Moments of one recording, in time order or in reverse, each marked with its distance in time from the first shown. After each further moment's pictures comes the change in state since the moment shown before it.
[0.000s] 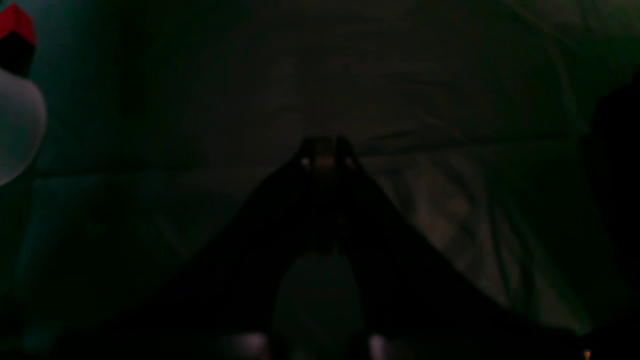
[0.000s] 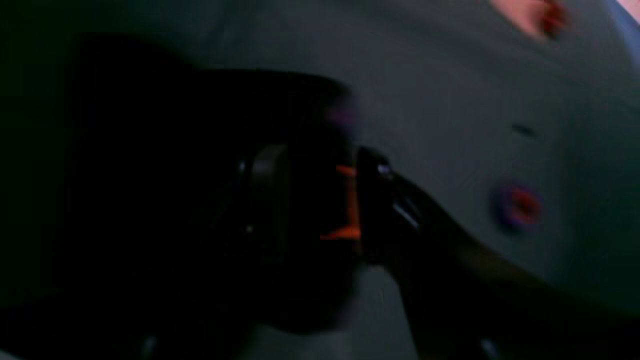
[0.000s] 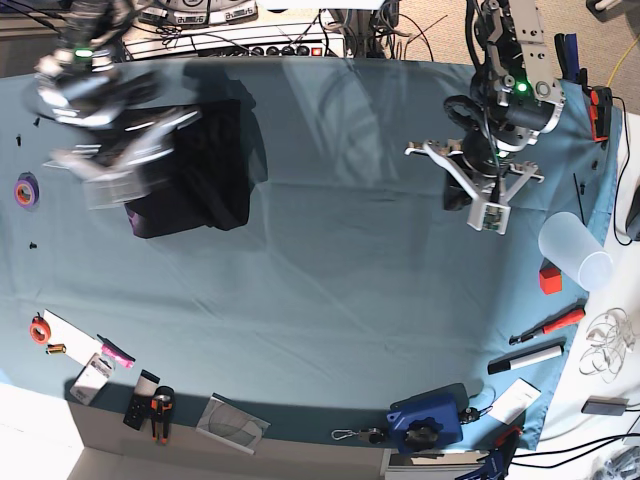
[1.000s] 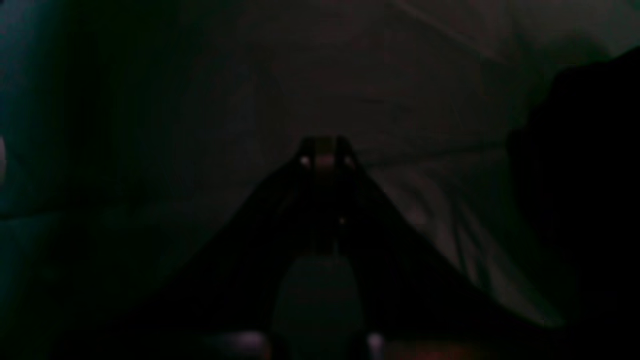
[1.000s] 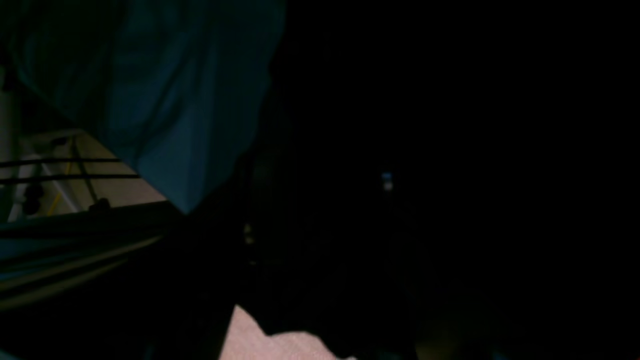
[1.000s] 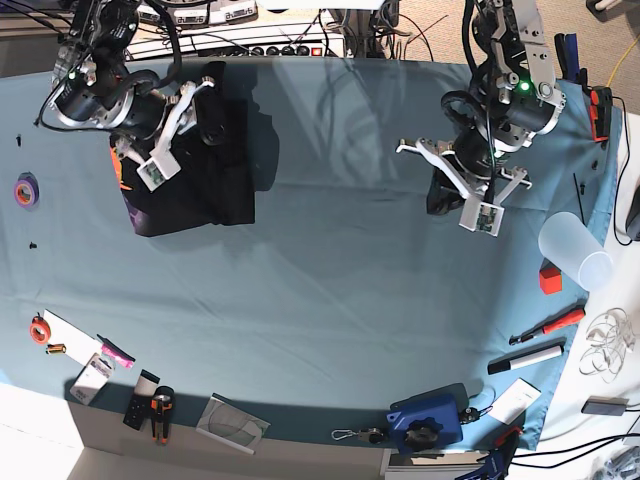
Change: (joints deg) left arm 0.0 0.0 0.0 0.0 -6.2 -3.1 -3.3; right arm -0.4 2.6 -9.5 -14.6 31.3 11.8 -14.0
